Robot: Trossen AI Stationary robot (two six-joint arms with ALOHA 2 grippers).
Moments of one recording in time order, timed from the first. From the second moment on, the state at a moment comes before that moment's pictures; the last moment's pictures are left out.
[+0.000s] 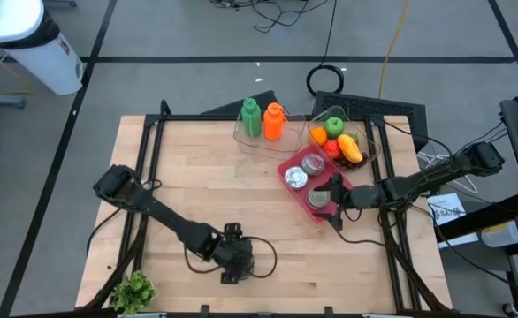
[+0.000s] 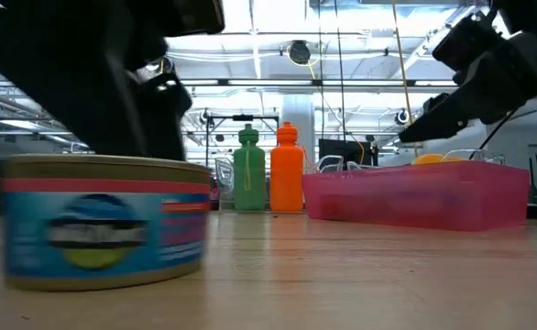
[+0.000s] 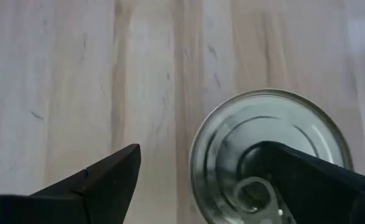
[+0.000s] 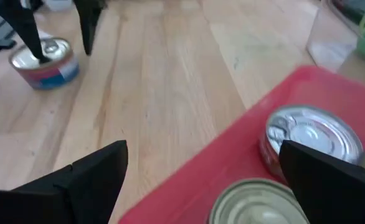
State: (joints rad) left arm -0.52 1.87 1.20 -0.42 -0.18 -0.45; right arm 0.27 0.89 0.27 0.16 0.31 0.22
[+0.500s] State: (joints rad) left arm -0.31 1.91 1.20 -0.30 -0.40 -0.24; right arm 0.28 0.89 0.27 0.26 0.31 0.16
